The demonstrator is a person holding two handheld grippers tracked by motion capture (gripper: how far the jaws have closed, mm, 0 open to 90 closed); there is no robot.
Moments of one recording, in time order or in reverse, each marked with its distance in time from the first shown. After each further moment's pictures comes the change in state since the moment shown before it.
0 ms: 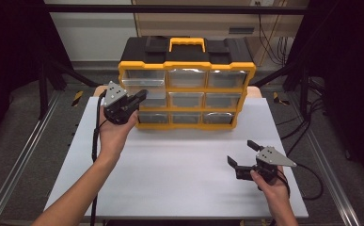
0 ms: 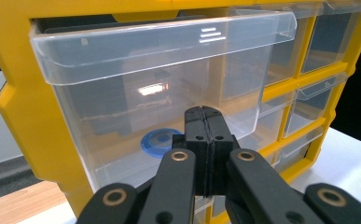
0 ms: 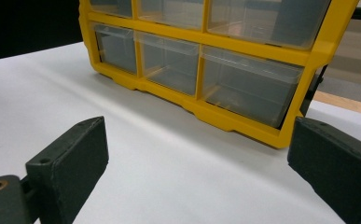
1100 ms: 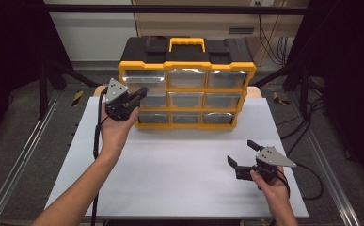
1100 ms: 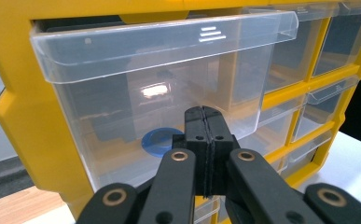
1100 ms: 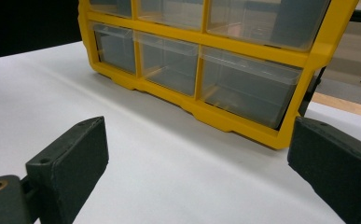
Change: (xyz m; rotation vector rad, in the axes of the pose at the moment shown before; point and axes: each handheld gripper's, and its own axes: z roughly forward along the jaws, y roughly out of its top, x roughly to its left) left arm 0.004 0.002 0.009 0.002 0.012 -0.009; right arm 0.000 0.000 0.000 -0.004 -0.006 -0.012
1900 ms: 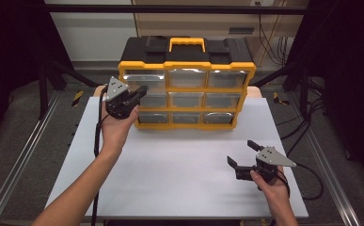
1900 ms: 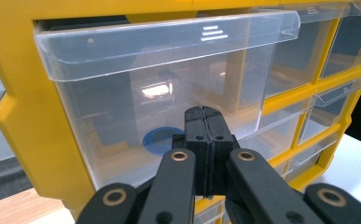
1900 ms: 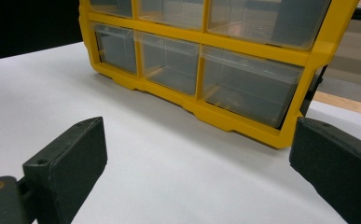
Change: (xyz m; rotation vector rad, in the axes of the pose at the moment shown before) left arm 0.004 0.001 0.005 0.001 0.006 -0.004; right arm 0.000 0.000 0.000 0.001 0.005 0.011
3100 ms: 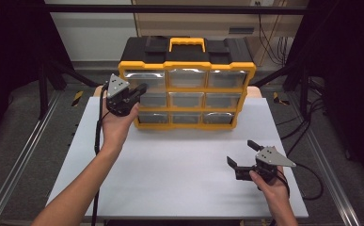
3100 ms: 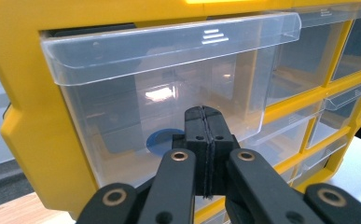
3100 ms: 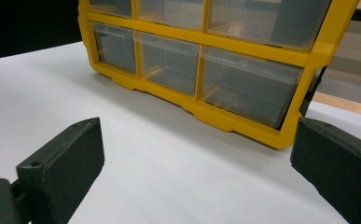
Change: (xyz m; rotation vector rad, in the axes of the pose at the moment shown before) left arm 0.004 0.004 0.006 0.003 0.015 0.012; right arm 0.001 0.000 0.000 0.000 -0.005 -0.005
